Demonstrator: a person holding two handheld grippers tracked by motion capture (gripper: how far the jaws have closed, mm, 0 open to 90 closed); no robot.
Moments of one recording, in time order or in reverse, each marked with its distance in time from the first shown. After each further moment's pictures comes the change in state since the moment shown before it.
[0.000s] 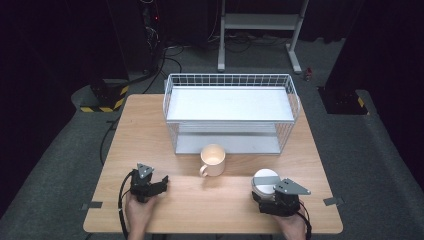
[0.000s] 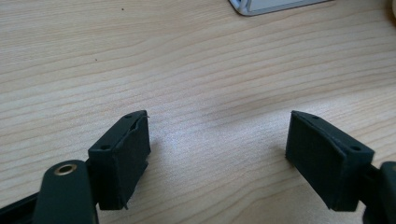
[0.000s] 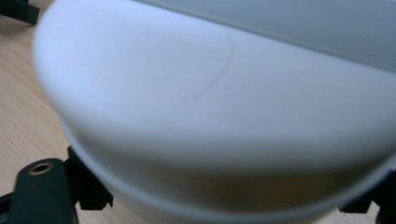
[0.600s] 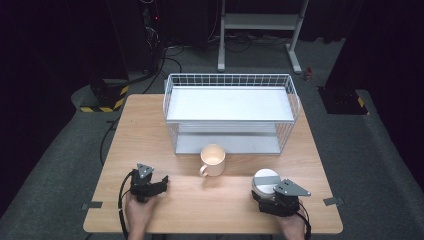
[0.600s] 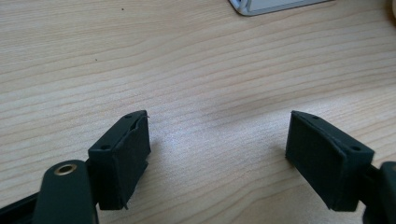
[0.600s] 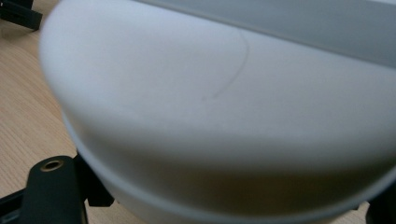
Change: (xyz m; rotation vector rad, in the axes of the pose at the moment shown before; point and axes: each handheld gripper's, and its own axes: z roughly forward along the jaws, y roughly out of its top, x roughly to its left) left arm 0.000 0.000 0.000 0.000 0.000 -0.001; right arm 0.000 -0.003 0.001 -0.036 -0.002 -0.007
